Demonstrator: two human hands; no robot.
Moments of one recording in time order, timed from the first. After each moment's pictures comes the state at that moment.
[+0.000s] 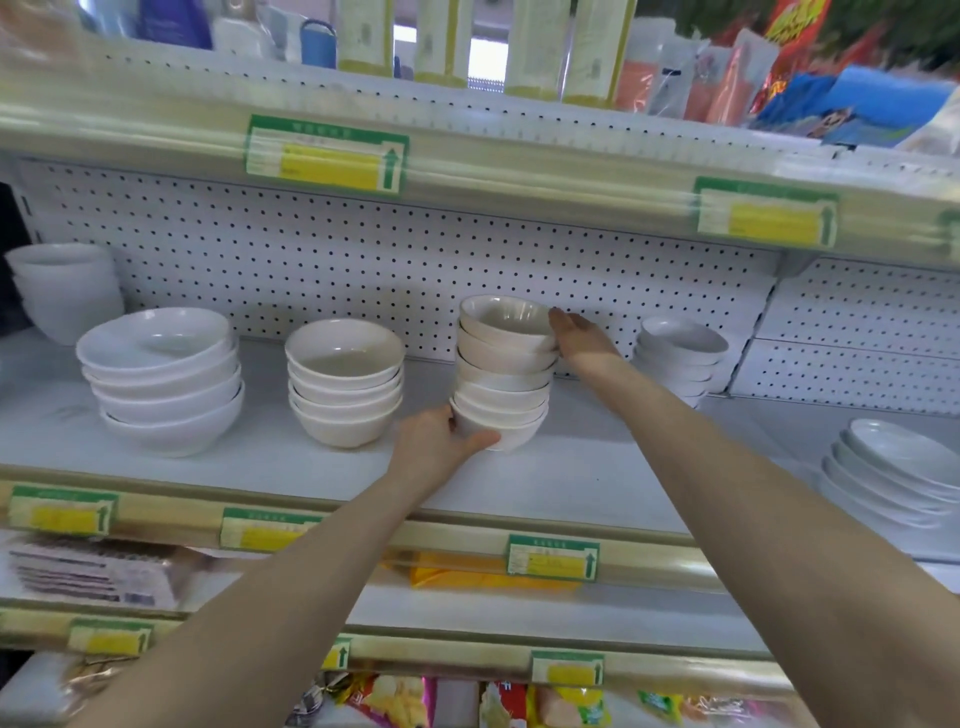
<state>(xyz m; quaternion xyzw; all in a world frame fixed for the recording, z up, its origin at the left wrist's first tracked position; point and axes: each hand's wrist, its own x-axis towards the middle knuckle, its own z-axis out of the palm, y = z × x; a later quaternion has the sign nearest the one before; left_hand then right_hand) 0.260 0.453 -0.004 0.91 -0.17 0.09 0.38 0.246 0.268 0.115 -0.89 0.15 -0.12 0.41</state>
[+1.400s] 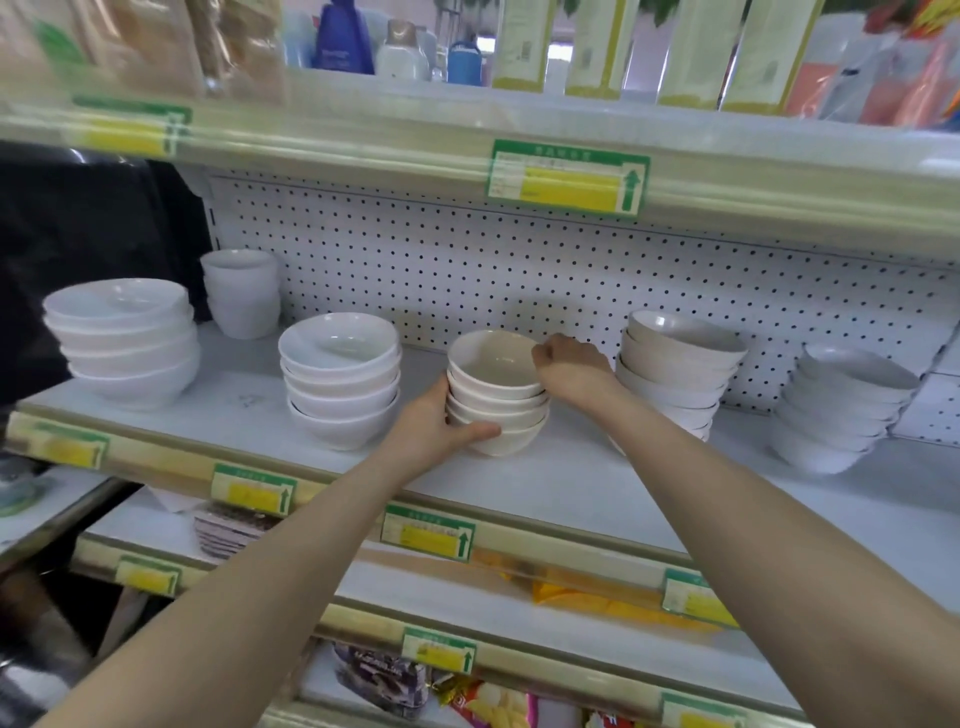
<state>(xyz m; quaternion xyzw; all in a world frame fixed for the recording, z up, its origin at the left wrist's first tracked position) 0.293 0.618 0.007 0.84 -0.19 0.05 0.50 0.314 0.421 0.084 -0.98 0.05 -0.08 0.17</state>
